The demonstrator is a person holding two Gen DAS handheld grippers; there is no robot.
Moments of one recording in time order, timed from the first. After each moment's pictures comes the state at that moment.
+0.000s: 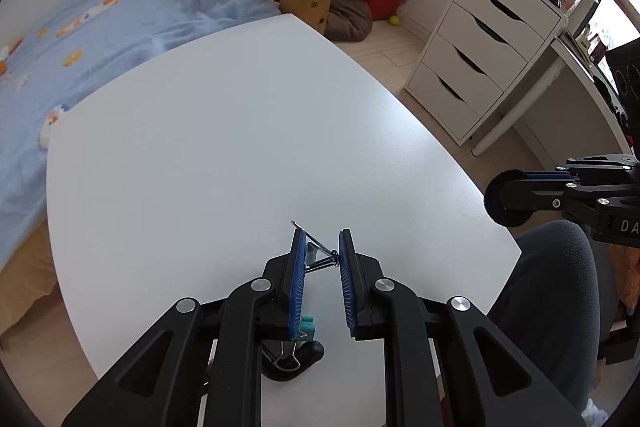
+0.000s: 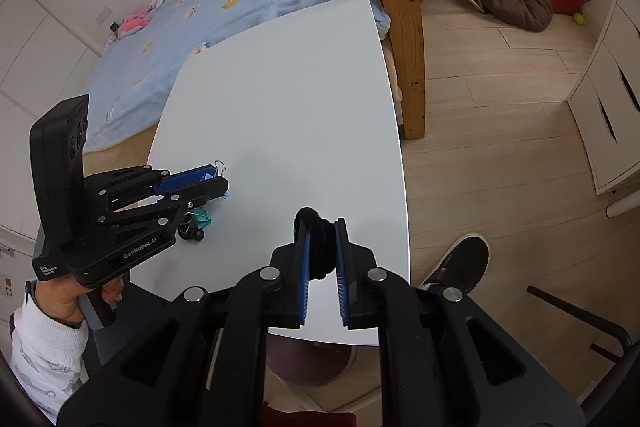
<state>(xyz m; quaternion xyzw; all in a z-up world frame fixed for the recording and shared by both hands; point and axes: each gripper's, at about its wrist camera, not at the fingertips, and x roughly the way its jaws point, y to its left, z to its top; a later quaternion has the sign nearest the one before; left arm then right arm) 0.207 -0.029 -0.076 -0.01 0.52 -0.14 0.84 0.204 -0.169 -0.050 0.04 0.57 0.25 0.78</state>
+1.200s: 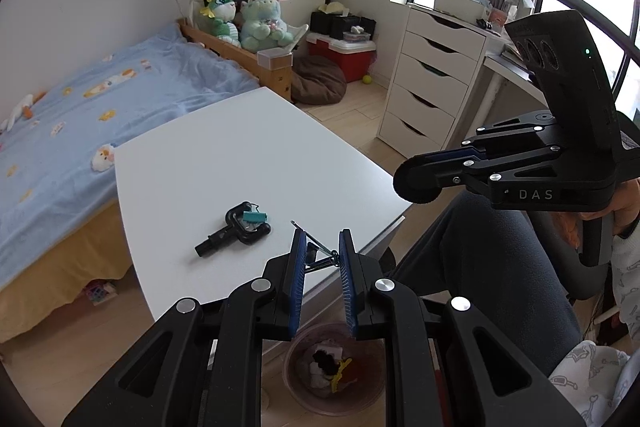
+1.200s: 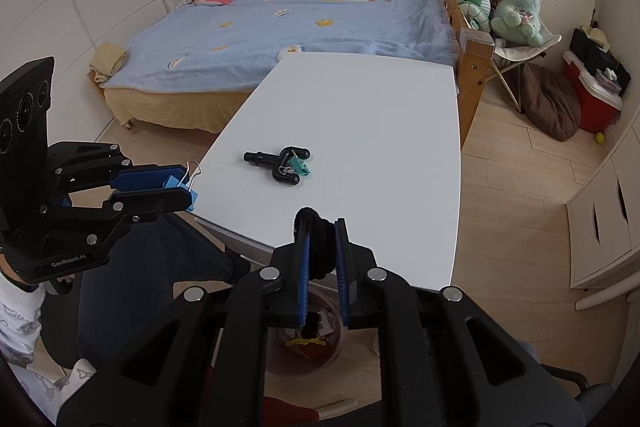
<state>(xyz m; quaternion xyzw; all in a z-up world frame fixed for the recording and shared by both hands) 0.034 -0.038 0.001 0.02 0.39 -0.16 0.91 0.074 -0.147 0.012 -0.09 0.45 0.35 0.82</state>
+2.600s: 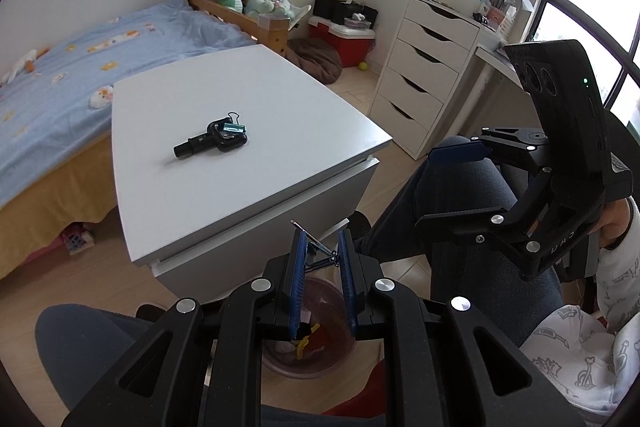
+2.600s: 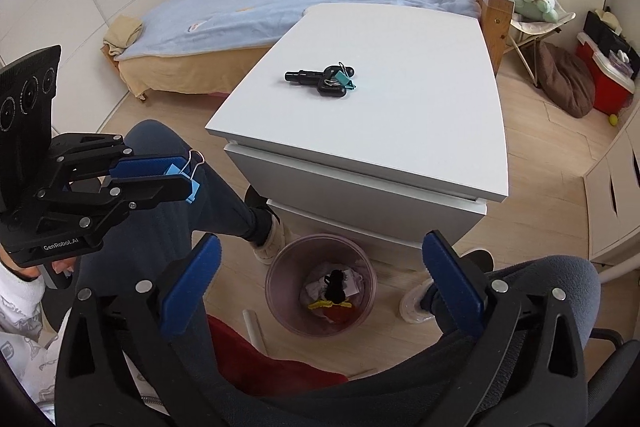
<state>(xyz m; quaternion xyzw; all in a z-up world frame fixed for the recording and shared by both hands) -0.029 -0.038 -0.038 -0.03 0.41 -0.16 0.90 0.002 -0.150 -0.035 -0.09 0.48 0.36 0.79</state>
